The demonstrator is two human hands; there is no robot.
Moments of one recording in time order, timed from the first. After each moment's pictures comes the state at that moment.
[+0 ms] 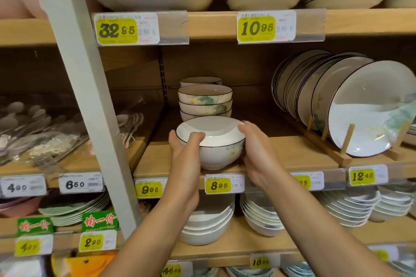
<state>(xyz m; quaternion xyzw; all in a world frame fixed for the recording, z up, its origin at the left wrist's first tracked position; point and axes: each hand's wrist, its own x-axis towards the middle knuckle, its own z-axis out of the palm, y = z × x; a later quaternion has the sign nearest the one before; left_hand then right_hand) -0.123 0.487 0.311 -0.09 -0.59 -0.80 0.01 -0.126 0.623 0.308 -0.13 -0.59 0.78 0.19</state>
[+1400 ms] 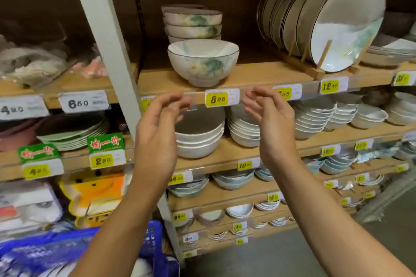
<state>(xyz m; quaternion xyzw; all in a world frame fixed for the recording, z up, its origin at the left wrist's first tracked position) -0.046 0.390 0.269 -0.22 -0.61 -0.76 0.06 -0.006 0.563 0.260 -0.16 -0.57 0.70 0.40</state>
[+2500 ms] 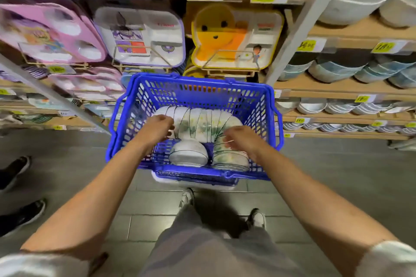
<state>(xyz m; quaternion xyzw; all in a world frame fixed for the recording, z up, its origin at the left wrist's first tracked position) -0.031 -0.028 -0.023 0.11 -0.81 -0.50 -0.28 0.044 0.204 -0.030 -0.31 -0.72 0.58 -0.23</state>
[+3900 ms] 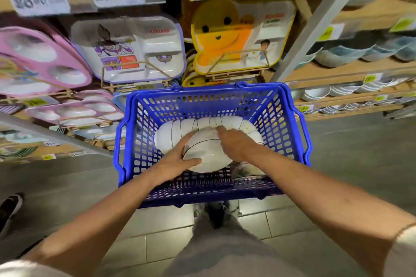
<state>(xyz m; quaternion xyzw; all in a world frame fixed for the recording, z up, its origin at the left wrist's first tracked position) -0.068 -0.068 -0.112 -0.12 -0.73 -0.48 -0.47 -0.026 0.137 -0.066 -0.07 -0.93 0.19 -0.31</state>
